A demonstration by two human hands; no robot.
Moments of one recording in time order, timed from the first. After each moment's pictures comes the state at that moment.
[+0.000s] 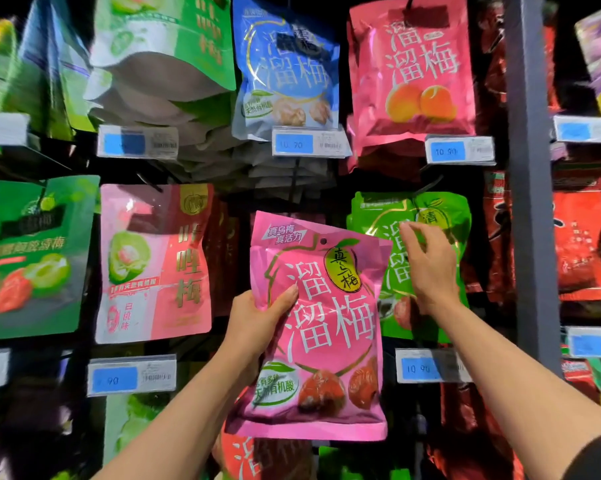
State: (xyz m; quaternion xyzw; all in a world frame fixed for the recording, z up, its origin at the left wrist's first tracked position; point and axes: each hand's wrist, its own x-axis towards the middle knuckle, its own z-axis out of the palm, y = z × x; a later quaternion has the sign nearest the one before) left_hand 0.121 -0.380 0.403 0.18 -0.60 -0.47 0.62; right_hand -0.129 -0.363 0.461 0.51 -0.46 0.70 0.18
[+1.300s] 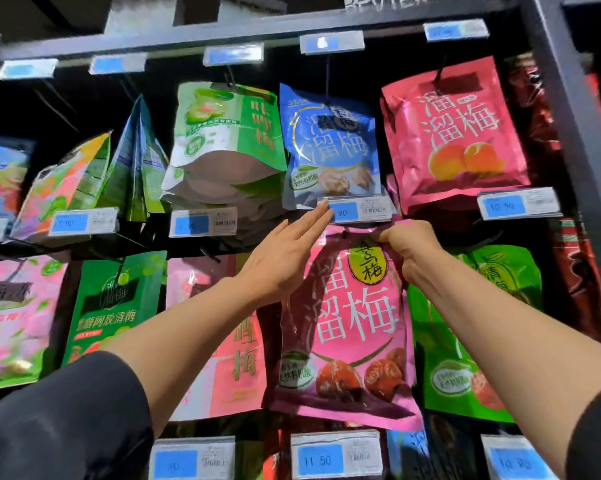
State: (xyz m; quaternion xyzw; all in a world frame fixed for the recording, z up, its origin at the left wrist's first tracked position) left_hand 0.179 -0.432 0.569 0.20 -0.81 0.37 0.40; right_hand -0.021 -0.382 0.590 0.45 -0.36 0.79 -0.19
